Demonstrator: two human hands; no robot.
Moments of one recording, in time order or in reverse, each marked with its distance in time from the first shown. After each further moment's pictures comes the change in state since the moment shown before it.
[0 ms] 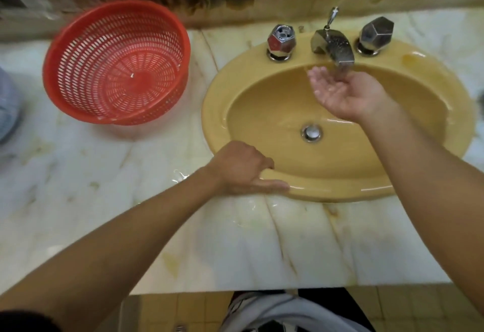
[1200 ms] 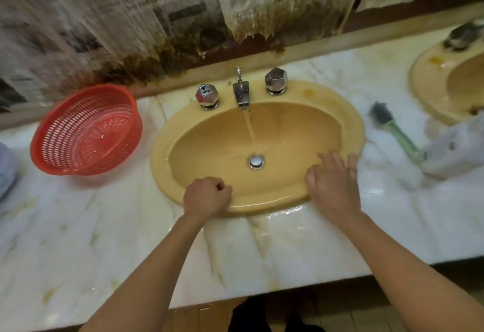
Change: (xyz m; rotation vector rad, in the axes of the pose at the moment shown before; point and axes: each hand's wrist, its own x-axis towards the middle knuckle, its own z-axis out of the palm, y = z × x) left_hand 0.035 0.109 -0.003 -0.363 0.111 -0.796; right_hand -0.076 0.001 -0.219 -2.072 0.513 -0.974
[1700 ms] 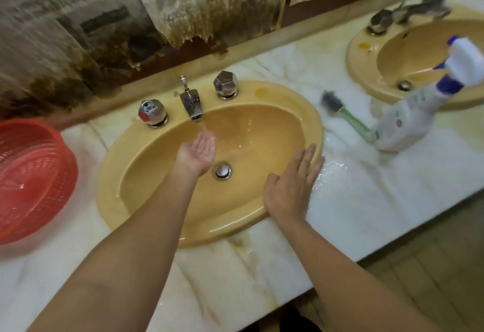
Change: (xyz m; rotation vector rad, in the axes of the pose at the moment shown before) left_hand 0.132 0.091 -0.011 -2.049 -0.350 -0.708; right_hand 0.005 -0.064 0.014 0.301 0.134 0.639
